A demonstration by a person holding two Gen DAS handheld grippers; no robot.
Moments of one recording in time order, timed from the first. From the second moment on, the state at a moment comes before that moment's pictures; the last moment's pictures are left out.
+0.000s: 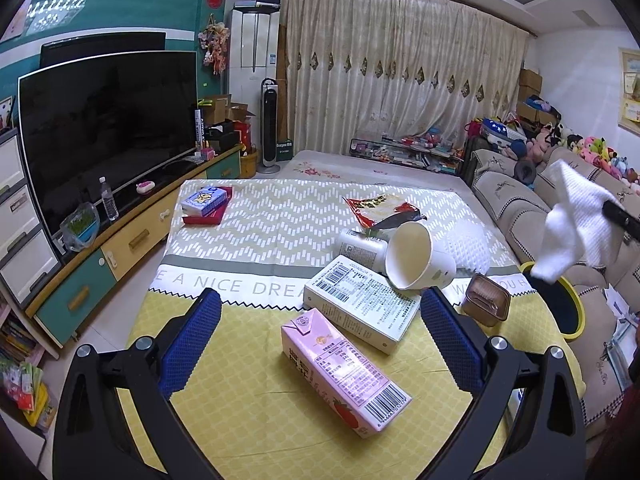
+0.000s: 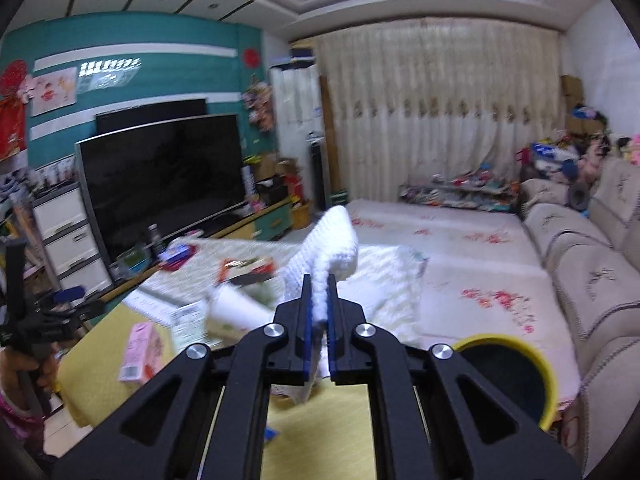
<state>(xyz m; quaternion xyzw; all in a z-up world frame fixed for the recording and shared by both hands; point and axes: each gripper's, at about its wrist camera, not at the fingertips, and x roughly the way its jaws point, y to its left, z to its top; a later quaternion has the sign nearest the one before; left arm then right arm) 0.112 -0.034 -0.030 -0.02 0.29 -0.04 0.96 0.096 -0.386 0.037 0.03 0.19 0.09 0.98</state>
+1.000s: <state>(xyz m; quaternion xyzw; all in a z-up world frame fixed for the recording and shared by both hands) 0.136 -0.062 -0.084 -0.02 0.36 0.02 0.93 0.154 -0.494 -0.091 0.05 0.30 -0.13 0.94</state>
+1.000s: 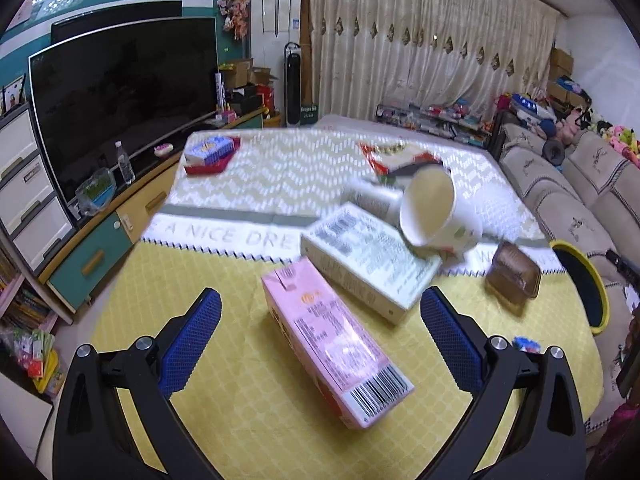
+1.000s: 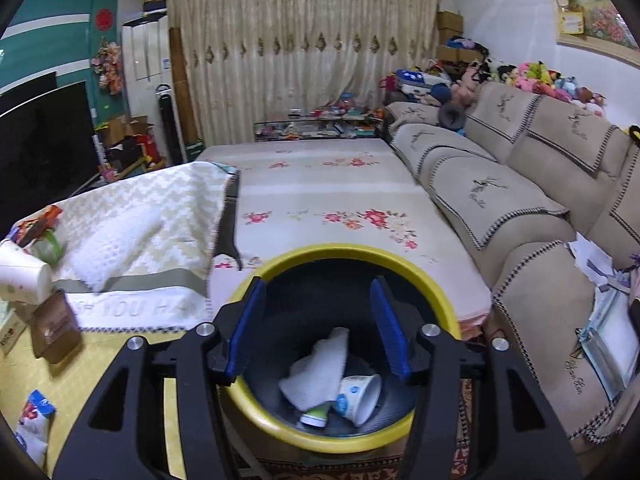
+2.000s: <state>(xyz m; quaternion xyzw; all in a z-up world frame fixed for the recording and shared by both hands) 0.170 -0.034 -0.121 0.05 0.41 0.08 0.91 0.166 -0.449 -0.085 0.04 0.32 -0.06 0.95</state>
